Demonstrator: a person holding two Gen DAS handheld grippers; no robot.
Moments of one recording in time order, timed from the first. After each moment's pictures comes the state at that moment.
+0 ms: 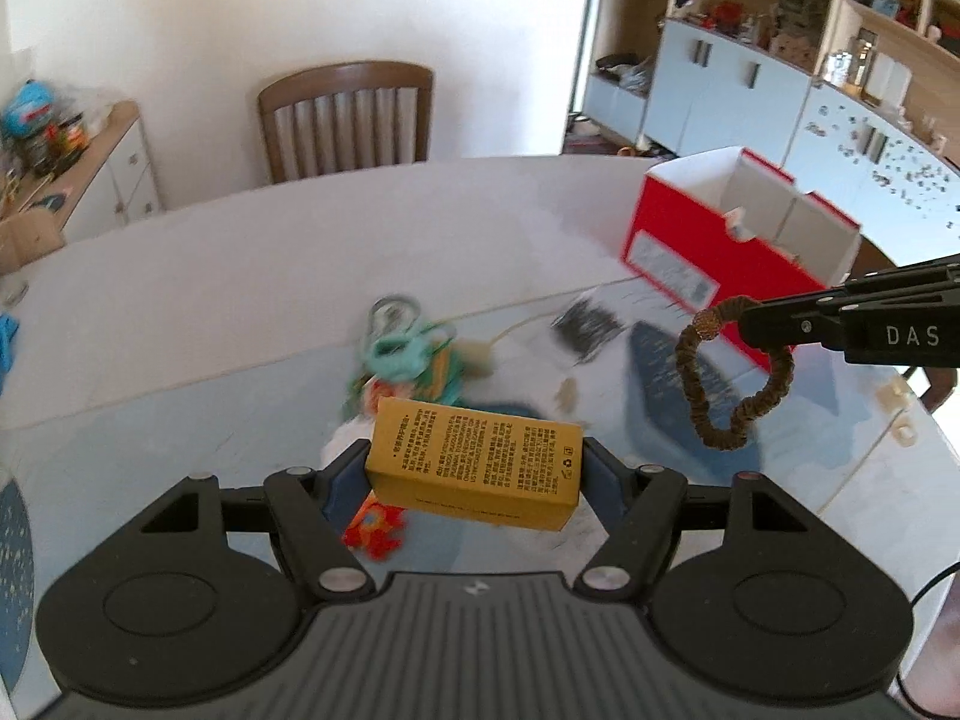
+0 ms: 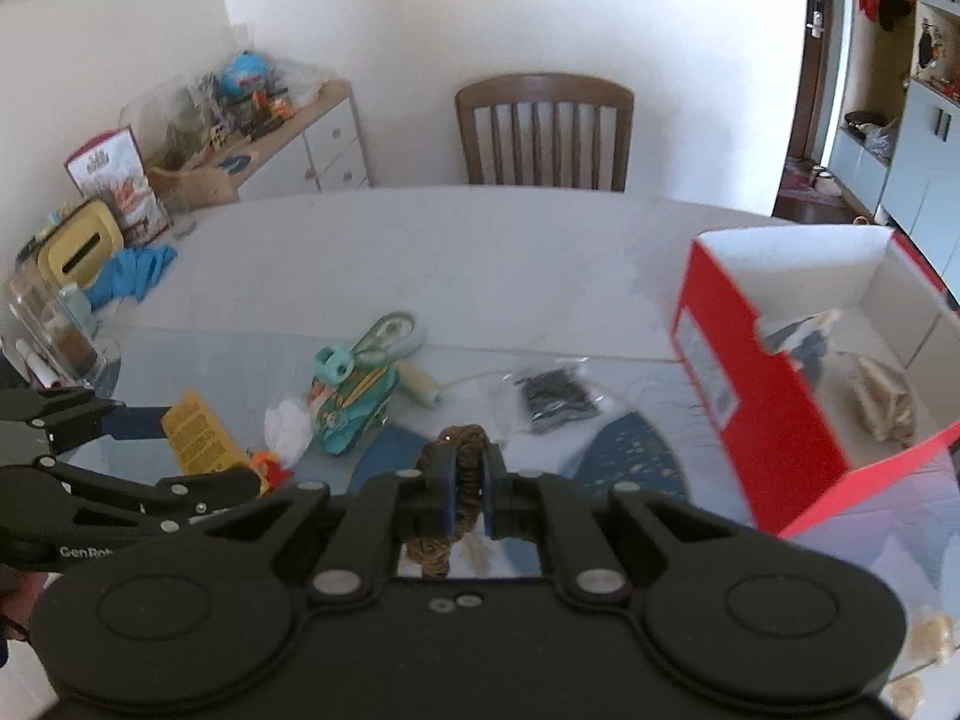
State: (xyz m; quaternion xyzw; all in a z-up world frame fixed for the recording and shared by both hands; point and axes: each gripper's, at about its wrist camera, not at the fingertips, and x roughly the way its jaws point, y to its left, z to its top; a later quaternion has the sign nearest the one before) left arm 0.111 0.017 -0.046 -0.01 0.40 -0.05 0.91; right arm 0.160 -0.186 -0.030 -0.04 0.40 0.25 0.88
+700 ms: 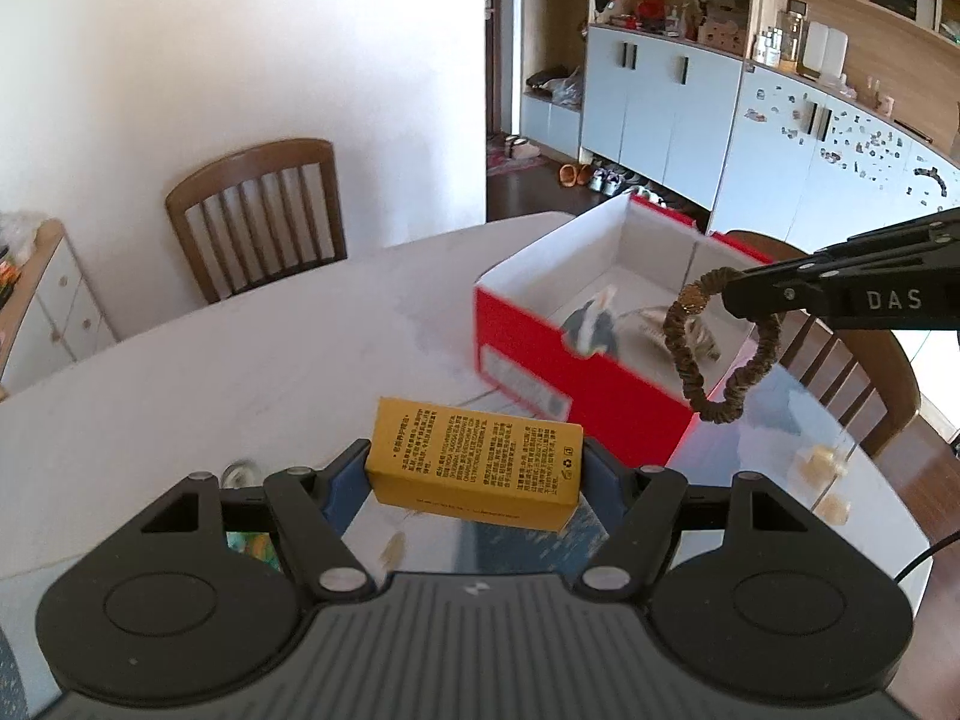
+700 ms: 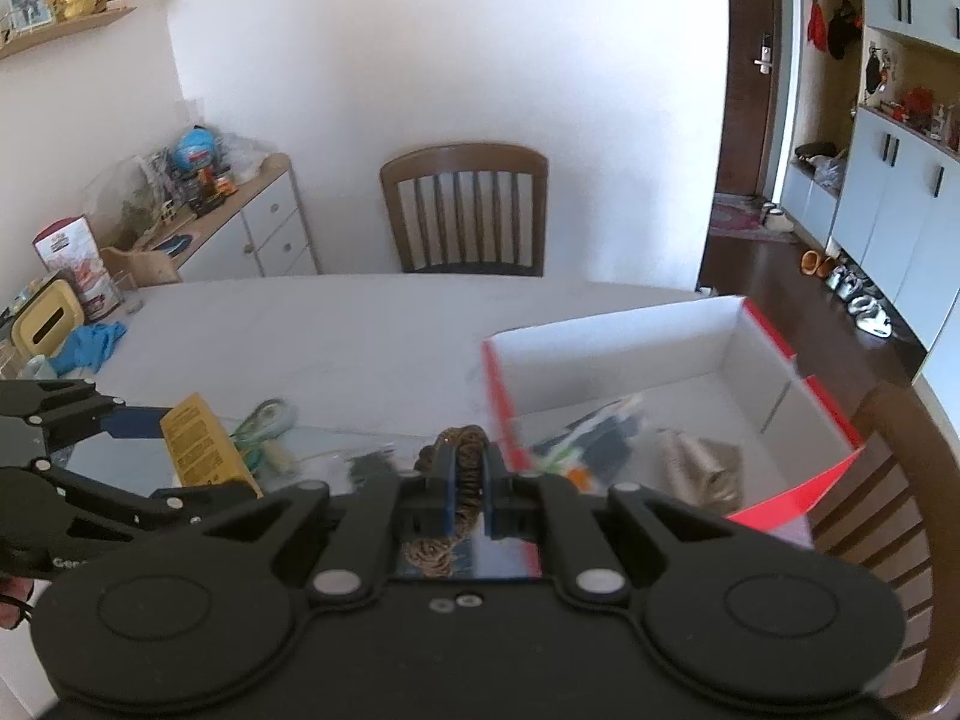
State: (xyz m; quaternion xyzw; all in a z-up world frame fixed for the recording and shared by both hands) left arm 0.183 -0.133 0.017 0.05 0.37 -0.08 0.92; right arm 0.213 -0.324 0.025 -0.04 0.36 0.23 0.90
